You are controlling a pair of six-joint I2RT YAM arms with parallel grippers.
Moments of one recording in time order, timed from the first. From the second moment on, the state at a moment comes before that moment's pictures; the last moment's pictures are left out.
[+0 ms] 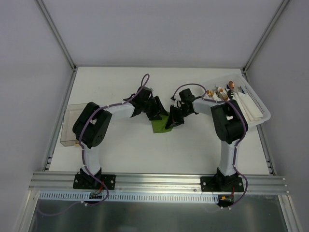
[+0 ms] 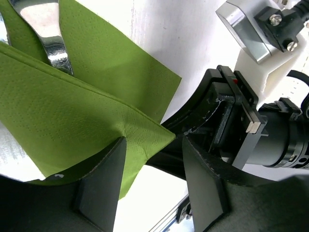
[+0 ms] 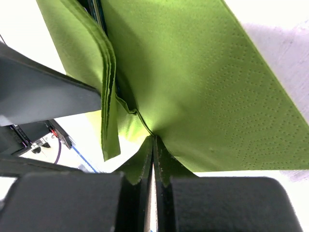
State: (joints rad) left arm -0.58 1.93 1.18 -0.04 0.39 -0.98; right arm 0.43 2.02 1.22 -0.43 -0.65 0.40
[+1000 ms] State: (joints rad) left arm -0.58 2.07 1.28 -0.09 0.37 -0.96; right arm 0.43 2.00 1.21 -0.42 -0.67 0.40
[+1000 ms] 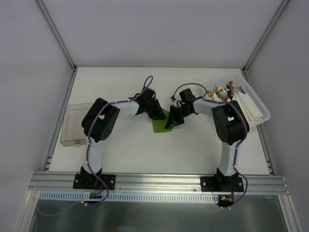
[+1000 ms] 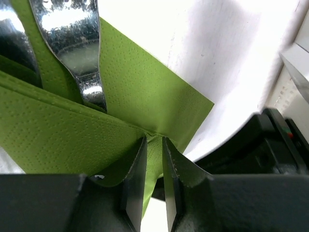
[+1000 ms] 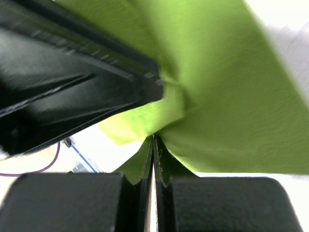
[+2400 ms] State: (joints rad) left arm -0.54 1.92 1.25 -0.12 0.38 -0.88; right arm 0.46 2.02 1.22 -0.32 -0.63 0.51
